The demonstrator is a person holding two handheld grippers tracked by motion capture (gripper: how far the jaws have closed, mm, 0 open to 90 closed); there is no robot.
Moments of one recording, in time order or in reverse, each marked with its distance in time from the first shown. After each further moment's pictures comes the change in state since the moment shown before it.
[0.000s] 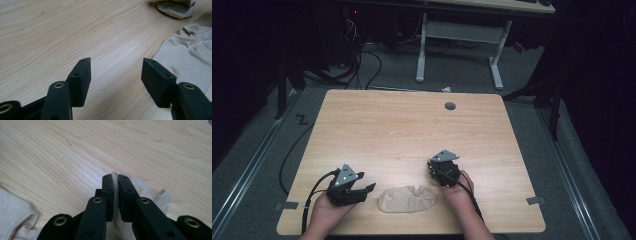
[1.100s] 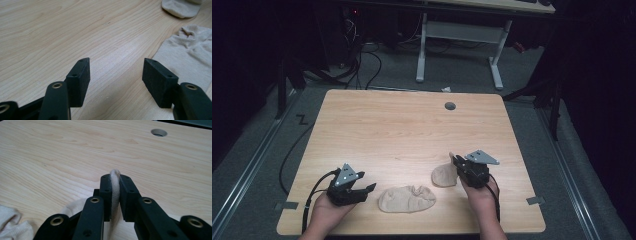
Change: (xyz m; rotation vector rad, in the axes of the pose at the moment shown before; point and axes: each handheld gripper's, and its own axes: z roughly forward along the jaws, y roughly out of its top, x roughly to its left) left arm 0.000 0.001 0.000 -0.005 -0.004 0.004; right arm -0.053 -0.027 -0.059 -0.164 -0.075 0.186
